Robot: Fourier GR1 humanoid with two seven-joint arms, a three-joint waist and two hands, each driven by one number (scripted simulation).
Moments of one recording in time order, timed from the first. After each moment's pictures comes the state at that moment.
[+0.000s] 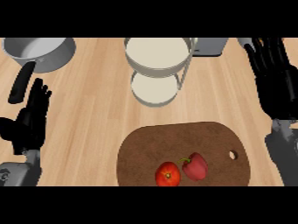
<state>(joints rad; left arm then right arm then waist) -0.12 0.32 -0.08 -1.43 0.23 0.35 -0.05 -0.38 -0.33 0.08 -1.61 -0.47 -0.24 0.02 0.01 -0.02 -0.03</state>
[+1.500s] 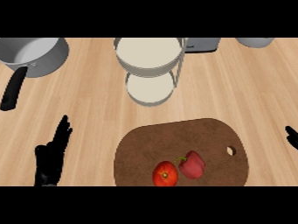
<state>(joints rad) 0.09 0.25 -0.22 -1.41 0.12 0.34 -0.01 0.43 -0.77 0.12 -2.32 0.17 -0.14 0.07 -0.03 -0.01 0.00</state>
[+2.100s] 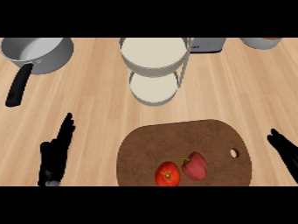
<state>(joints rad) 0.07 0.24 -0.22 -1.40 0.11 0.33 0.00 0.37 -0.80 0.34 -2.35 0.46 -0.22 0.44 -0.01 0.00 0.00</state>
